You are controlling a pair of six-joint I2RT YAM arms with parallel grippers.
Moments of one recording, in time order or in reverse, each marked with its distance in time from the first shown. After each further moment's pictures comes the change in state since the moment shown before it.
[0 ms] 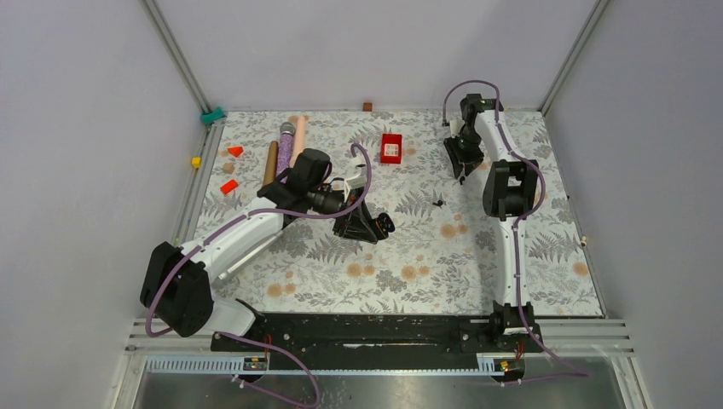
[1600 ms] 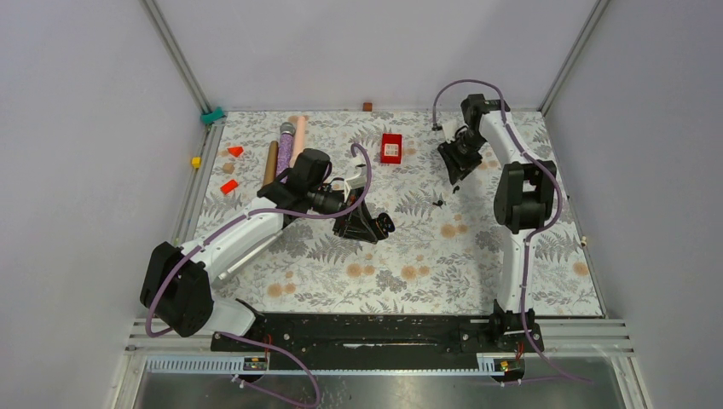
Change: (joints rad) left arm 0.000 0.000 0.000 0.000 0.000 0.000; right arm 0.034 -0.294 -0.398 0.040 -0.171 -0.196
